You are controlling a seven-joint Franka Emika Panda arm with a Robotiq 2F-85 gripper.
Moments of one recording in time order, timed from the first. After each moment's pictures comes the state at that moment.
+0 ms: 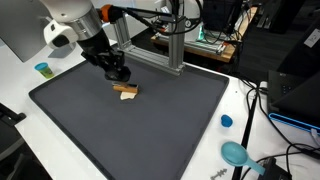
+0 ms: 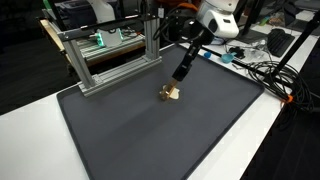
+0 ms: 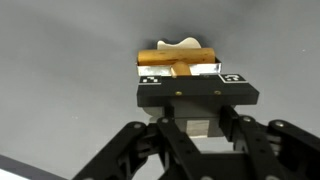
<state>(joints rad) 0.01 0.68 0.03 -1.34 -0.14 1.80 -0.27</state>
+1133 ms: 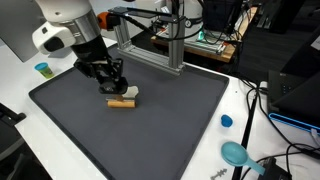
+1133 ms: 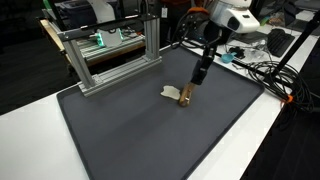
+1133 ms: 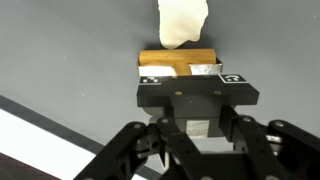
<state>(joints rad) 0.02 0.73 0.06 -1.26 -0.13 1.91 -0.37</state>
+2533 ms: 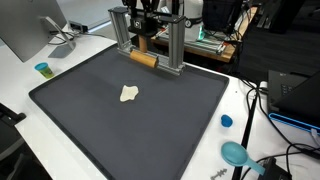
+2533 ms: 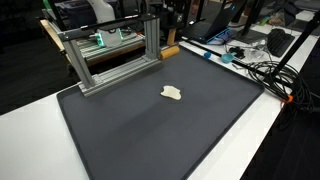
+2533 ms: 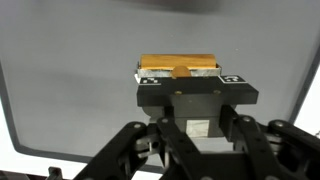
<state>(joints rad) 0.08 -0.04 0.05 -2.06 -0.13 2.05 0.11</state>
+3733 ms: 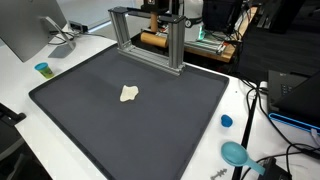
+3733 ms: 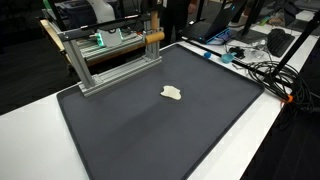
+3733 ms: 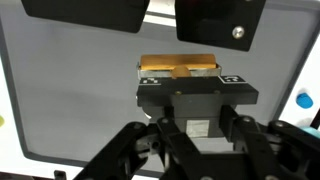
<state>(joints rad) 0.08 -0.41 0.02 -2.35 -0.07 2.02 0.01</state>
